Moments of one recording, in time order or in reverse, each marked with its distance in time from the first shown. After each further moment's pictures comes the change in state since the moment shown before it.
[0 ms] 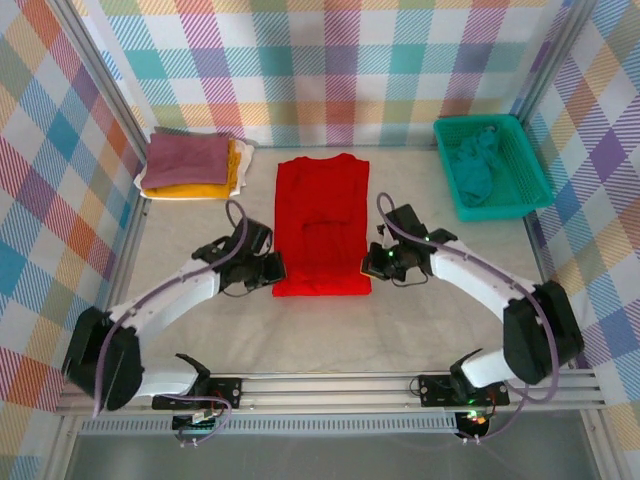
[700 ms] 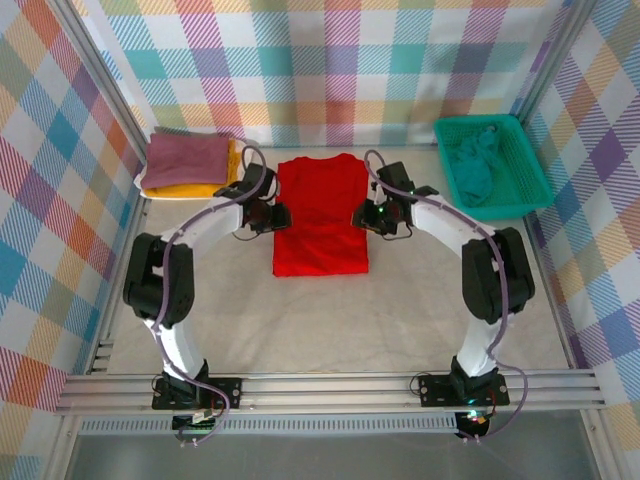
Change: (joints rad) left arm 0.171 0.508 0.505 -0.011 -0.023 0.262; right arm -0.121 0.398 0.415 0.034 0.050 -0.142
